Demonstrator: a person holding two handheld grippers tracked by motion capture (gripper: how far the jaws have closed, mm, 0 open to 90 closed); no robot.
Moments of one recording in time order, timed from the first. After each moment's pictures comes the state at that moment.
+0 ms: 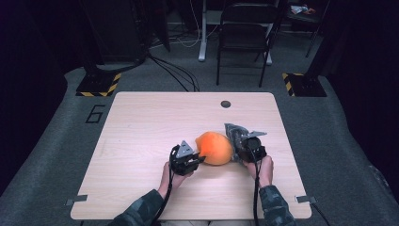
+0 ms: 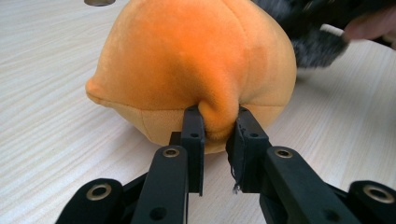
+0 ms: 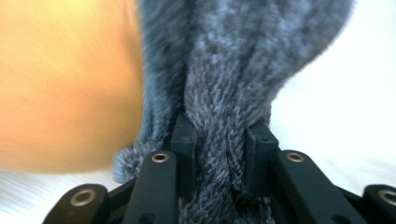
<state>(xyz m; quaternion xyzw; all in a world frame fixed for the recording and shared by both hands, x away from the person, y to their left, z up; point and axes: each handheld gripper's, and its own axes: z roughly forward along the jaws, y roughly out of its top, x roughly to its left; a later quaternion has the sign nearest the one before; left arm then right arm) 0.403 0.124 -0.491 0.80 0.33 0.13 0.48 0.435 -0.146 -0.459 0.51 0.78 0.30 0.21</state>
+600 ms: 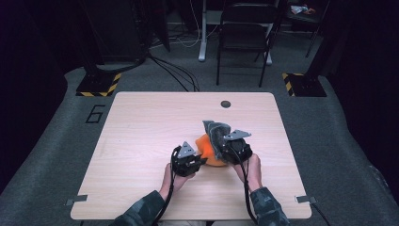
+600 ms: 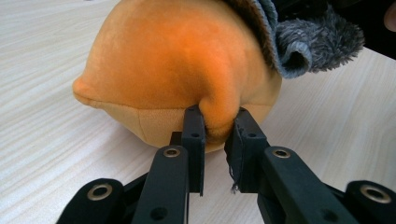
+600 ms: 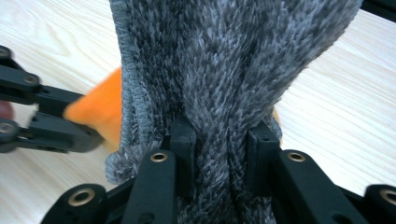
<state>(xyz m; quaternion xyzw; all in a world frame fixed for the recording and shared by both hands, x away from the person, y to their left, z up) 0.400 0.118 -0.489 0.80 0.33 0.11 0.48 0.413 -0.094 -0.434 0.43 0.81 0.33 0.22</state>
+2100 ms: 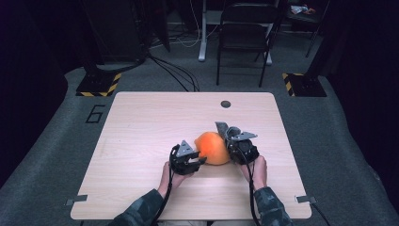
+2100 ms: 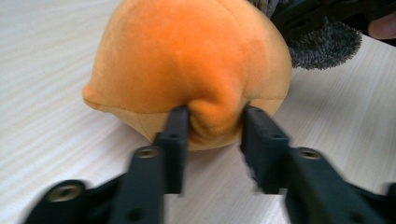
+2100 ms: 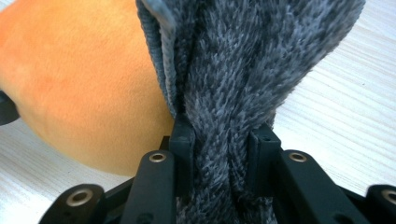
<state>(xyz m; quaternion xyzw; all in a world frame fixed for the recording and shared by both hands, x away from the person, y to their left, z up) 0.406 0.126 -0.485 0.80 0.32 0.14 0.48 0.423 -0.117 -0.456 0.46 0.80 0.30 0.23</state>
